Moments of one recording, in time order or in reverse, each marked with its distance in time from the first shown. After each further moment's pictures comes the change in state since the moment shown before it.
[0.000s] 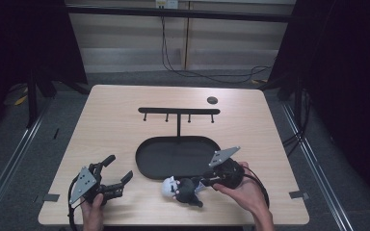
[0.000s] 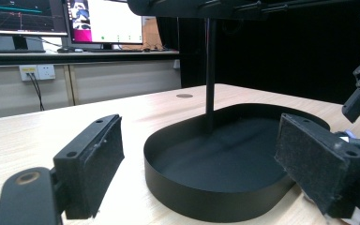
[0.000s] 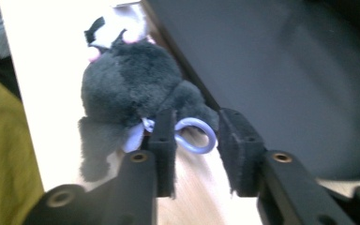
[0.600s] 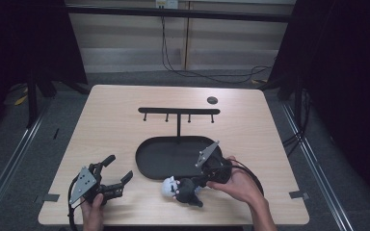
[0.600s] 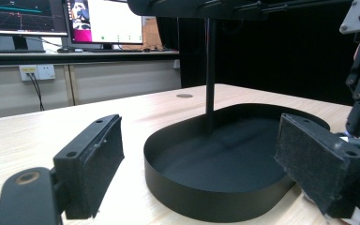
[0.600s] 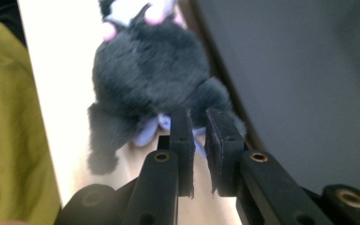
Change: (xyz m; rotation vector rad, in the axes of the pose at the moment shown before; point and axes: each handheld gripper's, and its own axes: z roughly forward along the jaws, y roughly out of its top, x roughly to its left) left arm 0.000 0.000 0.000 0.000 0.003 0.002; right arm -0.002 0.026 0.019 0.219 0.107 -0.085
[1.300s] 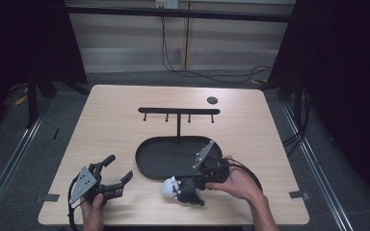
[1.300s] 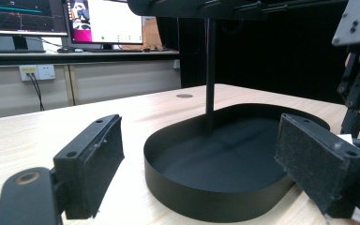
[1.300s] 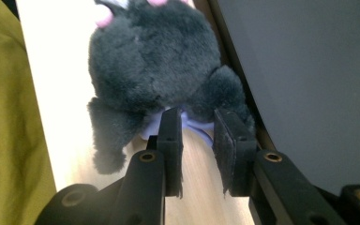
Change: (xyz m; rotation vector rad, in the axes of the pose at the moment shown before) left arm 0.000 0.000 0.000 0.000 -0.006 0.002; right arm -0.004 0.004 0.008 0.052 0.030 -0.032
